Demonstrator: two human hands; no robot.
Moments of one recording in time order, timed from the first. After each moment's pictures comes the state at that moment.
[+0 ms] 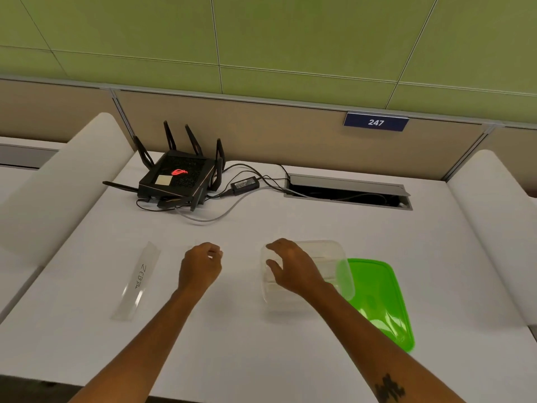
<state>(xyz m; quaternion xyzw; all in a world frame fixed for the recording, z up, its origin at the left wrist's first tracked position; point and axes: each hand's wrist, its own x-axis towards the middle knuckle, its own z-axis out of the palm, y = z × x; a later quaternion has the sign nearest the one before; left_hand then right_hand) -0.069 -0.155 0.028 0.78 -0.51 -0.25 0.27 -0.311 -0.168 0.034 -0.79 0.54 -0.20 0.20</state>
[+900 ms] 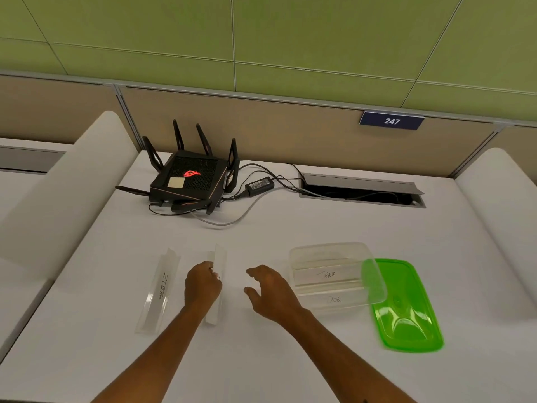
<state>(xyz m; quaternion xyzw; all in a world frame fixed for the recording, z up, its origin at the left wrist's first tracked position) 0.007 -0.155 -0.018 0.80 -0.49 -0.27 0.21 -0.177 -0.135 -0.004 -0.74 0.58 -0.15 0.31</state>
